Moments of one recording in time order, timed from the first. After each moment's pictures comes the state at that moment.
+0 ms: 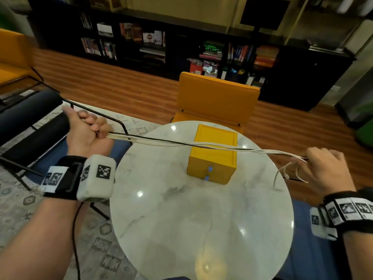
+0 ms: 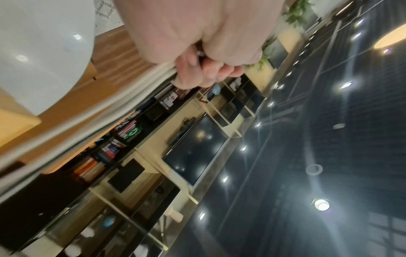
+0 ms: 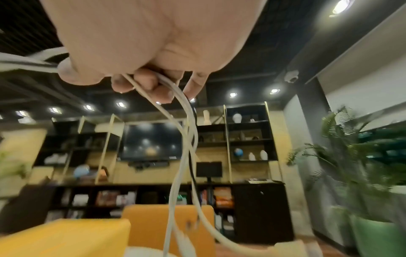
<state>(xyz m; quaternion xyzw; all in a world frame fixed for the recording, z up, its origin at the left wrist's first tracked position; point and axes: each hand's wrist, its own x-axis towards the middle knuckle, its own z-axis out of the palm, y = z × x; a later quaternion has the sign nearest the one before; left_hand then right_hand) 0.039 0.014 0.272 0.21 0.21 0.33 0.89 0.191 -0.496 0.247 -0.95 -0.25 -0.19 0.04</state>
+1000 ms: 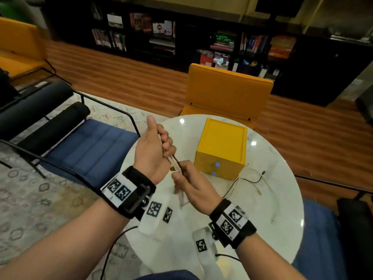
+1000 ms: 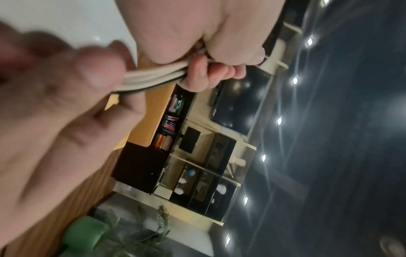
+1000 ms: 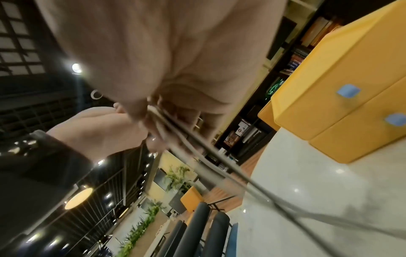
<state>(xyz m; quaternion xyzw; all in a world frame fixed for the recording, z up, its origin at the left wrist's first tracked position) 0.055 -0.112 0.245 0.38 0.25 0.20 0.87 0.068 -0.253 0.183 -0.73 -0.35 0.23 0.53</state>
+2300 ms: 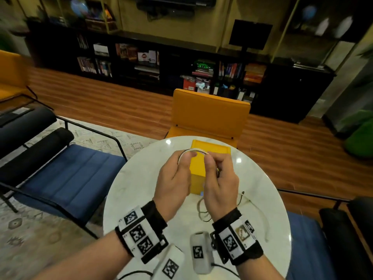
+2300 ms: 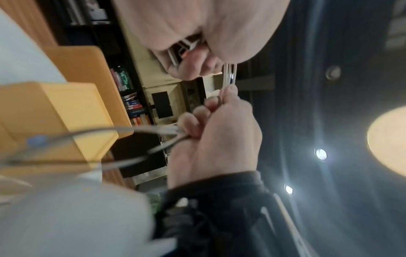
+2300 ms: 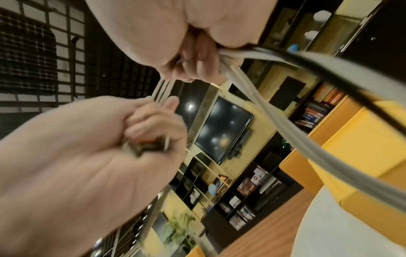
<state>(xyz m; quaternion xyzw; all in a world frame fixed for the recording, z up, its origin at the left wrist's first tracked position) 0.044 -0.168 0.250 0.68 0.08 0.21 0.70 0.080 -0.276 0.245 -0.76 -0.19 -0.20 0.59</state>
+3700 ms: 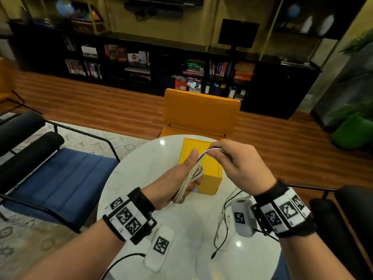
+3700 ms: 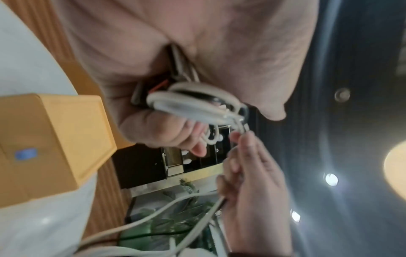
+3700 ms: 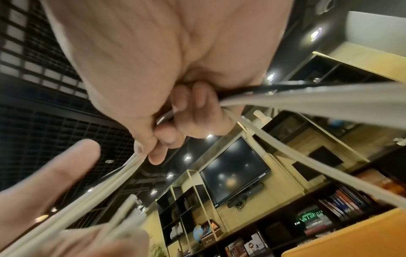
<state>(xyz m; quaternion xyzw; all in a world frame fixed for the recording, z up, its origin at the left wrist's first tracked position) 0.052 -0.165 0.267 0.69 0.04 -0.18 0.70 0.117 -0.350 0.311 -0.85 -0.40 -0.13 0.32</state>
